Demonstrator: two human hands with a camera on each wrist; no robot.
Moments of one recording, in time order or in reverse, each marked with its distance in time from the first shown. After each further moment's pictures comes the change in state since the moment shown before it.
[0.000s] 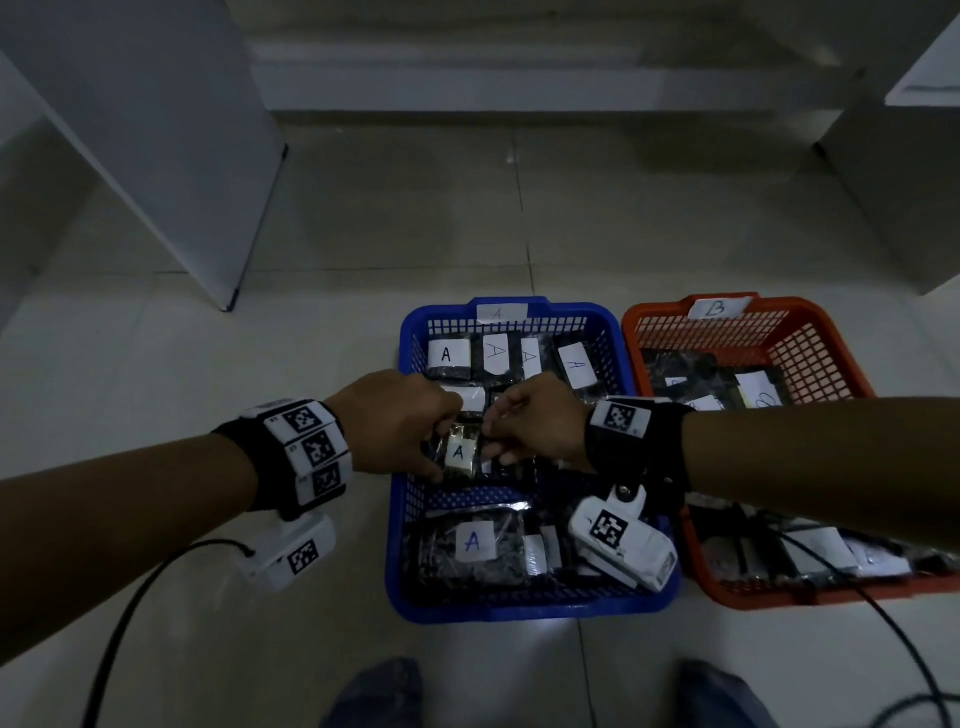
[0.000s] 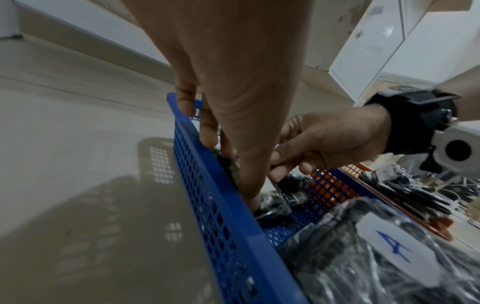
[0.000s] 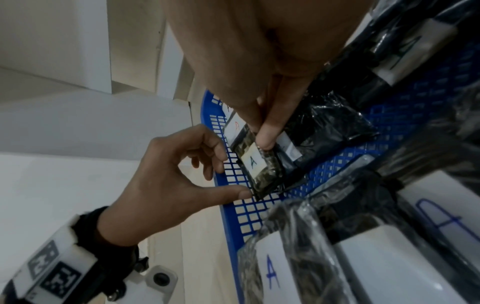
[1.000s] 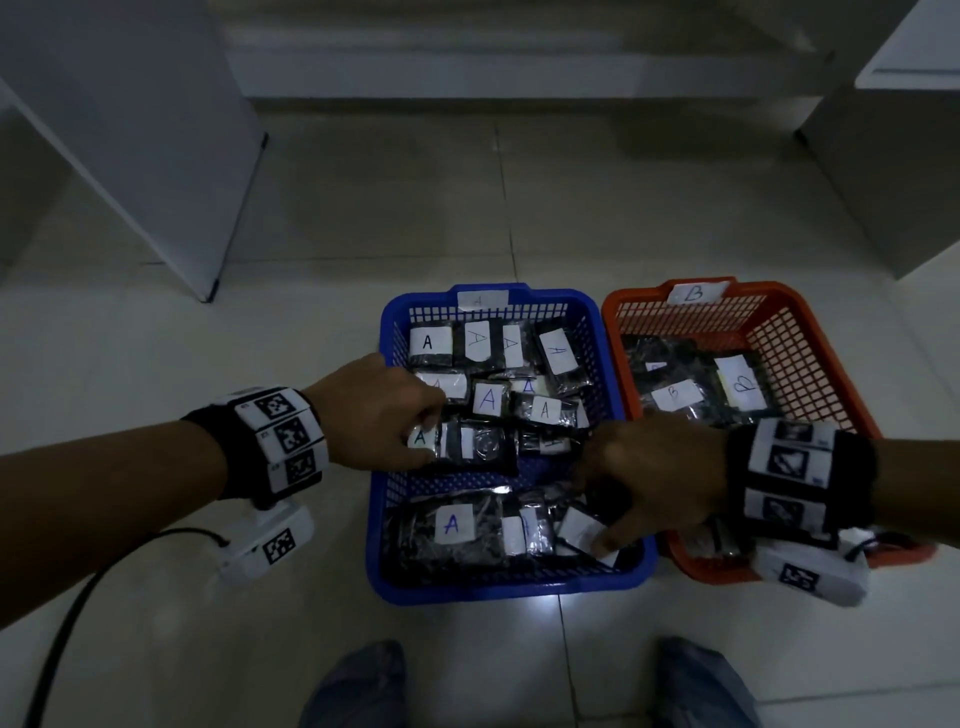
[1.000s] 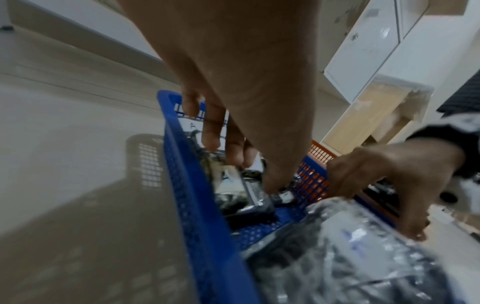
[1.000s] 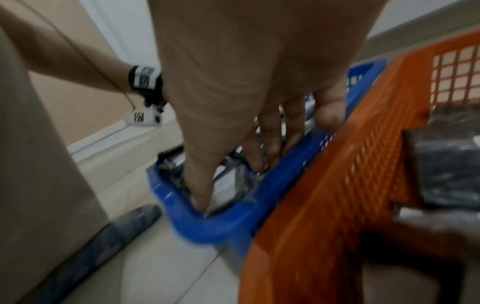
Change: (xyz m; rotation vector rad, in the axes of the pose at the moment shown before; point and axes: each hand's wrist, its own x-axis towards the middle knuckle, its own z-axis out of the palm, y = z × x) left_hand -0.006 0.007 0.001 -0.001 0.060 0.071; right_hand -0.084 0.037 -0.079 -1.470 -0.370 -0.323
